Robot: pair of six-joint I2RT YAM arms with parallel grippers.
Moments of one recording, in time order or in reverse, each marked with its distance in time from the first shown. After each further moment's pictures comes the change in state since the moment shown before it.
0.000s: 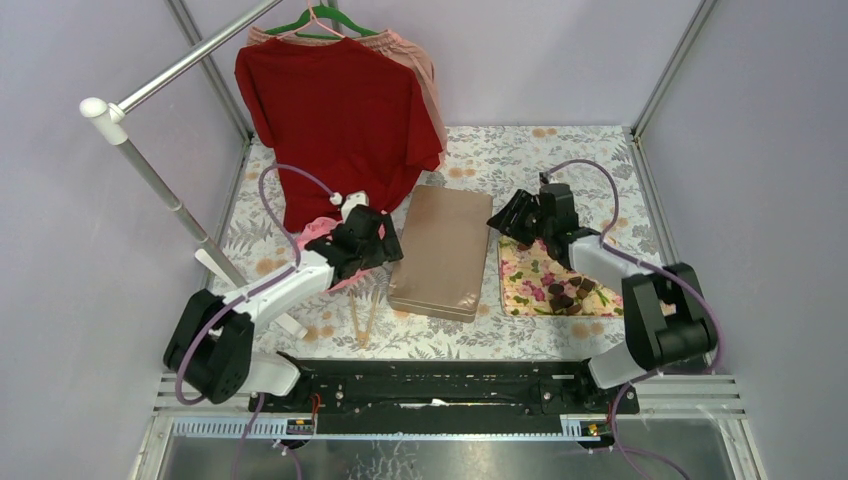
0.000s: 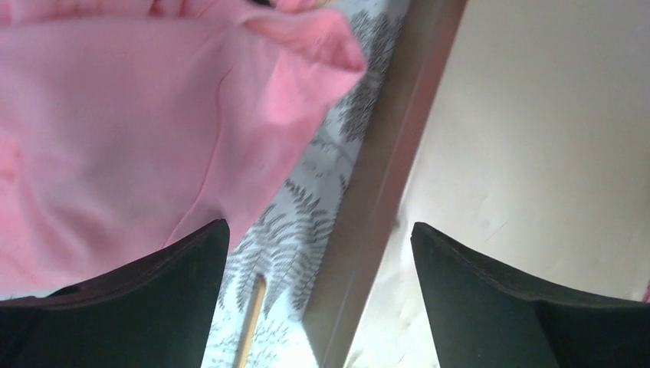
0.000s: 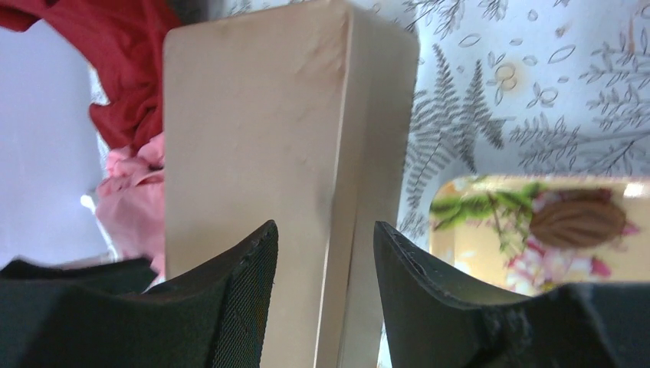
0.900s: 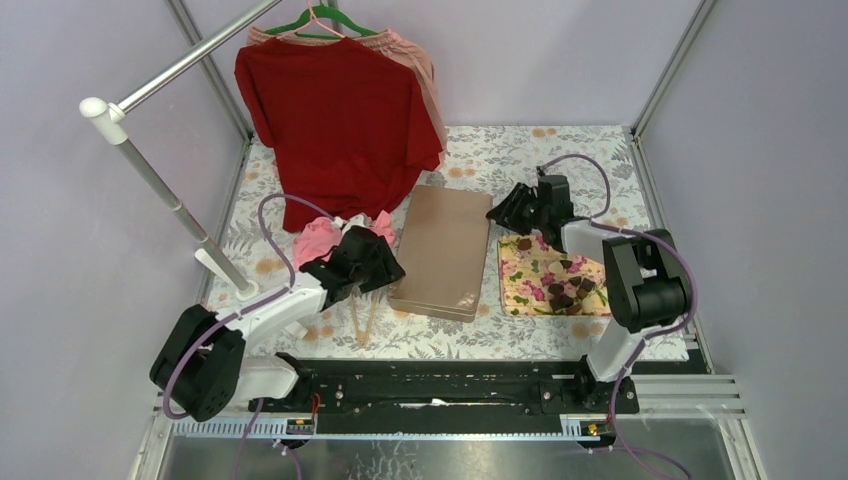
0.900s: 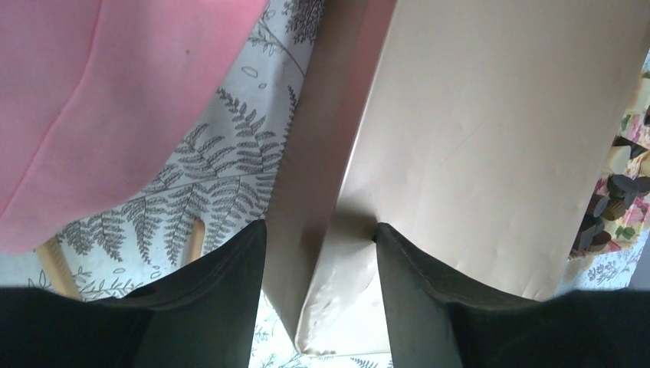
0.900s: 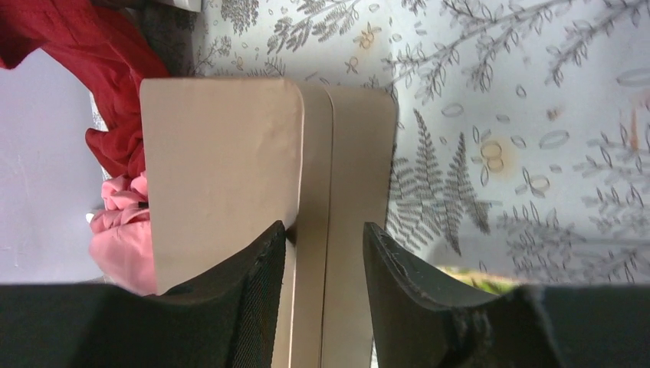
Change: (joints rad) left arm -0.034 -0.130 -0.225 0.111 0.195 -0.153; right arm -0.058 0.303 0.155 0.106 -0.072 -0.007
